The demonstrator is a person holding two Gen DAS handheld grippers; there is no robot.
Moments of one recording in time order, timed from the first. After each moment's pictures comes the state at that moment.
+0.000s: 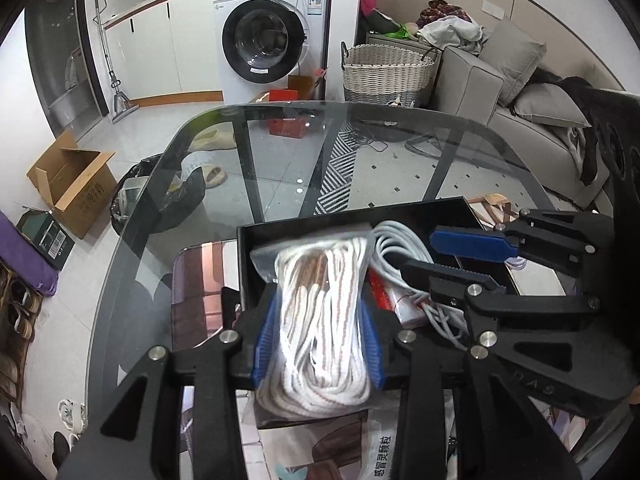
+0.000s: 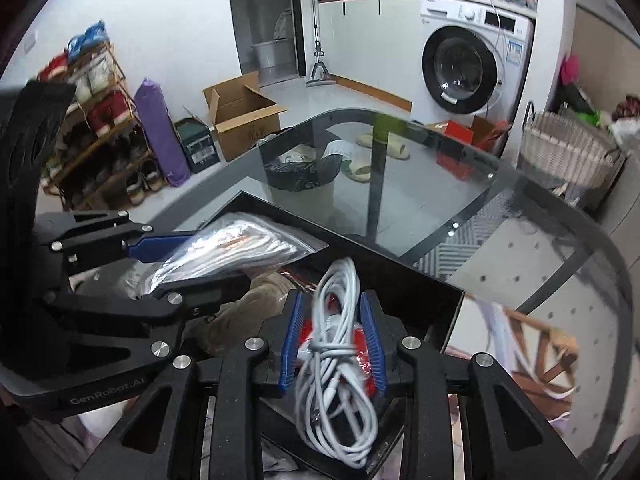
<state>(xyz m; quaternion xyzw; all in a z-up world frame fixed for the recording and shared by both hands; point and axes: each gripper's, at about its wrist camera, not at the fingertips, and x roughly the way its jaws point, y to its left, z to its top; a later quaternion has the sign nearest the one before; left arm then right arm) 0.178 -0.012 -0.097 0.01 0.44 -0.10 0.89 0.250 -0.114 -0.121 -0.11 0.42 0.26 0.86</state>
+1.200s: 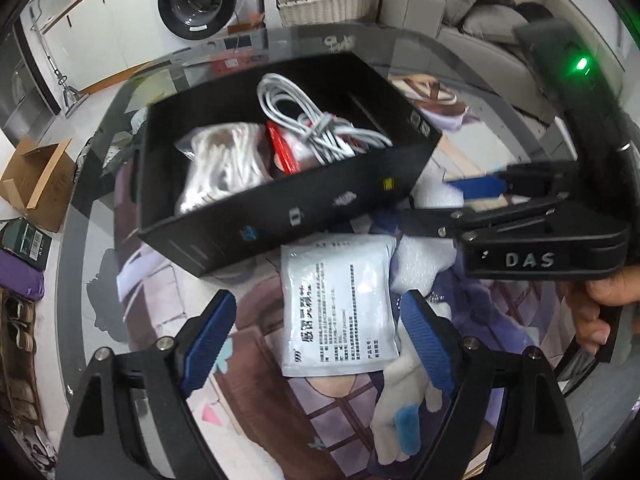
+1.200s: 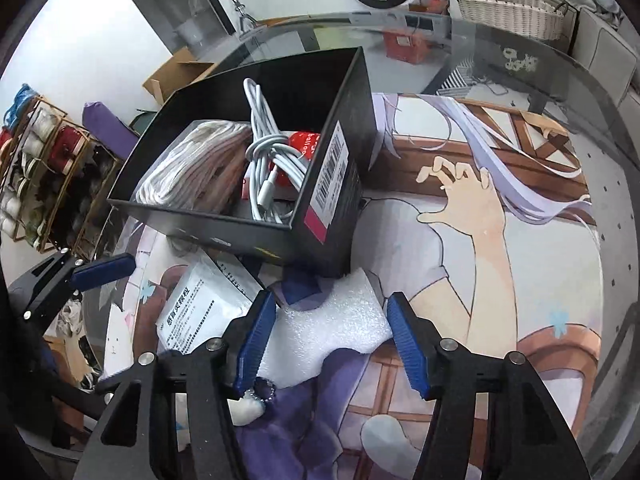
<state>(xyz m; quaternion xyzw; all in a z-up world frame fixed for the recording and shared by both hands) 0.099 -0.052 -0.125 0.08 0.53 -0.18 0.82 0.186 -0.193 -0.157 0.01 0.56 0.18 0.81</state>
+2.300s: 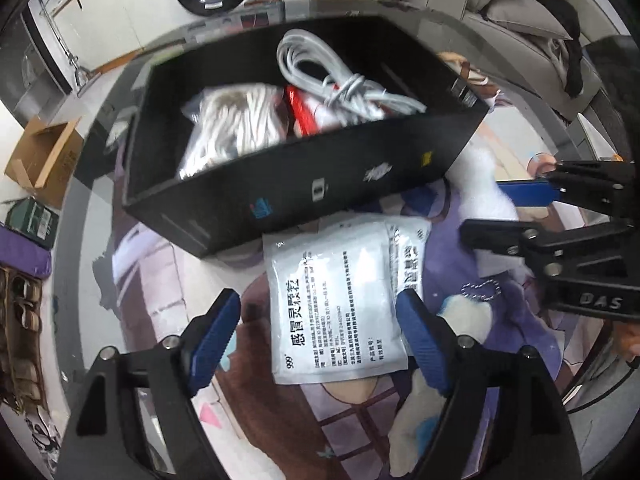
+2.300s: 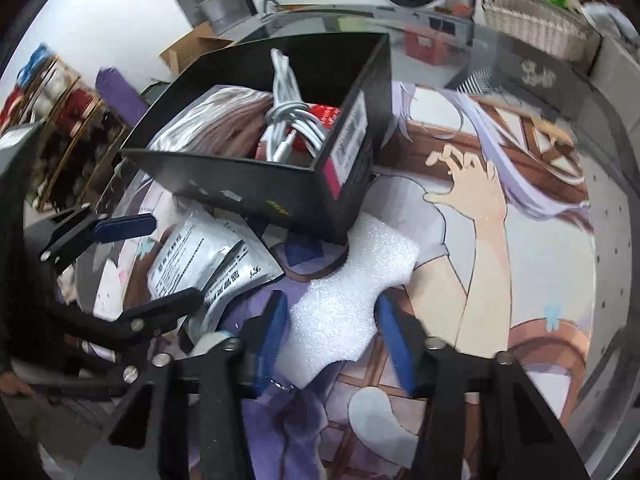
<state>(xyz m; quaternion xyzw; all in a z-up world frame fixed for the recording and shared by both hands) 0.106 -0.044 -0.153 0.08 0.56 -0.14 0.81 0.171 -0.201 -0.155 -0.04 0.57 0.20 0.80</state>
